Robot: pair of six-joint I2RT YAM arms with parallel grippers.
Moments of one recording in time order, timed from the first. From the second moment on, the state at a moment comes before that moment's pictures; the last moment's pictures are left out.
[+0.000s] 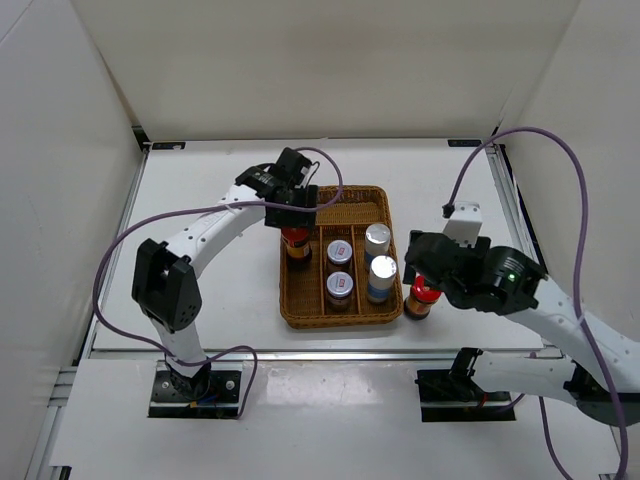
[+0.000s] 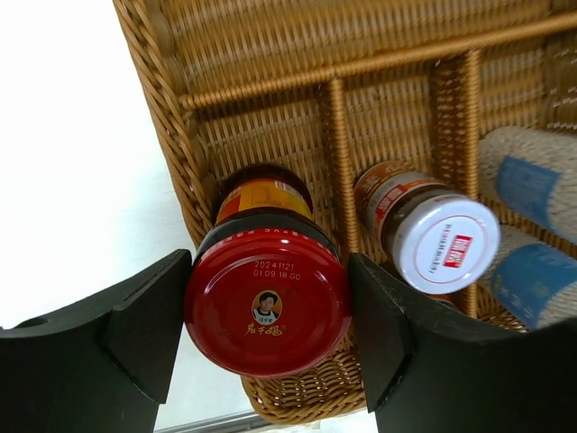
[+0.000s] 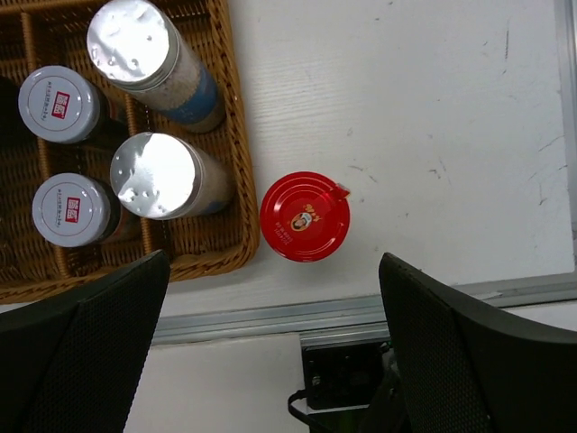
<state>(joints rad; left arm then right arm) -0.60 1.76 1.62 -0.89 -0.10 -0.41 1.05 0.98 1.32 -1.41 0.73 0.91</state>
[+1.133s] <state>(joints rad) -0.43 1.35 1.48 -0.73 -0.19 -0.28 0.77 1.01 1.05 -1.29 0.43 0.95</state>
